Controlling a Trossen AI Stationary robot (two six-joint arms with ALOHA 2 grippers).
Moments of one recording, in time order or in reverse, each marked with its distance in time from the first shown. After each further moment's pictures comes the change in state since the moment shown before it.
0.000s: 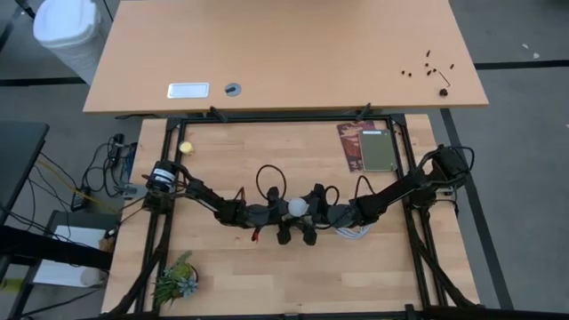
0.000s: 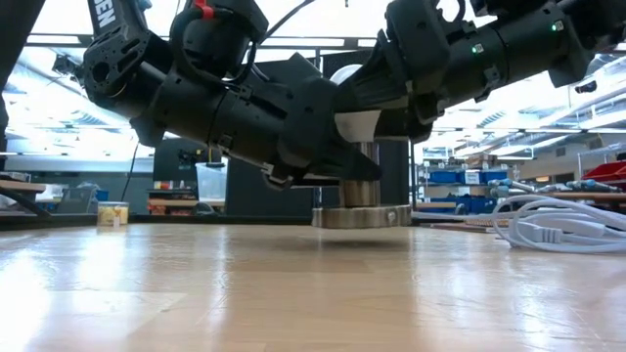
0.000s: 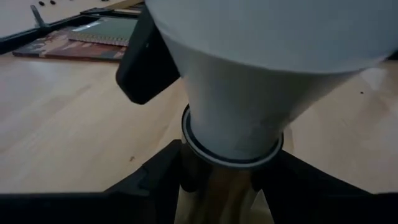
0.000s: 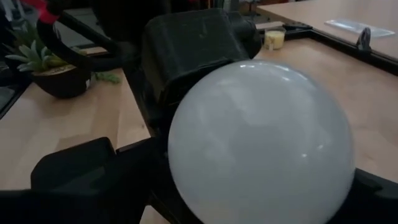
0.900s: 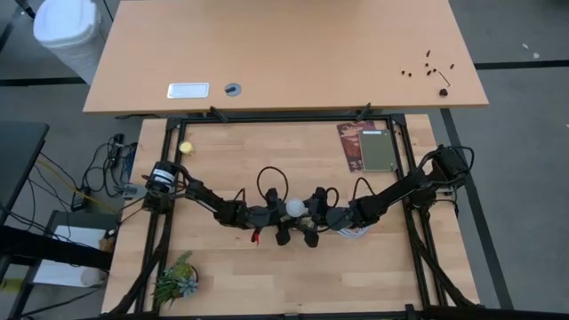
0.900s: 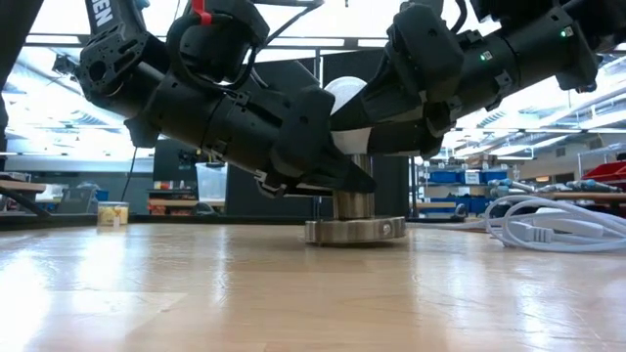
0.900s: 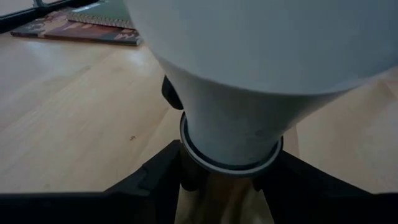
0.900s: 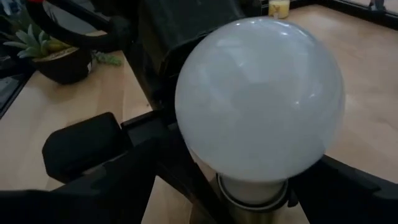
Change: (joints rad) left arm -0.012 0.000 -0.003 -0.056 -0.001 -0.039; right arm 0.004 0.001 -0.003 -0.076 -0.025 0.112
